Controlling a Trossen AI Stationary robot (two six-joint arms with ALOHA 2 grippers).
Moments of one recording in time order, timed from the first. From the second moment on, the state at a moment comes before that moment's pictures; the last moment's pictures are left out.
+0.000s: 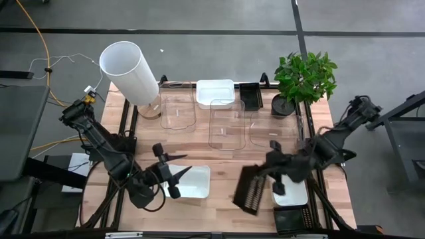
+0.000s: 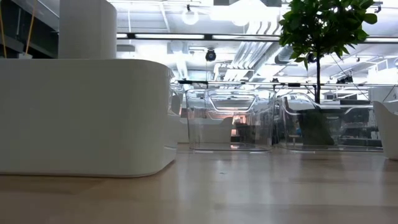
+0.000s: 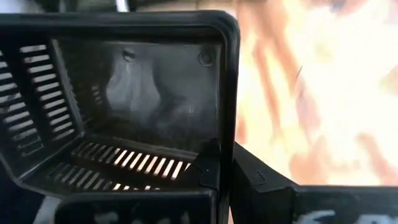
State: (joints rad) left arm -0.67 1.41 1.12 -0.34 -1.22 -0.30; right arm 0.69 1.24 1.23 -0.80 0.41 0.65
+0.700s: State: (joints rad) left arm -0.67 1.41 1.12 -0.34 -1.22 -0.31; right arm 1.01 1.72 1.65 -1.57 -0.25 1.51
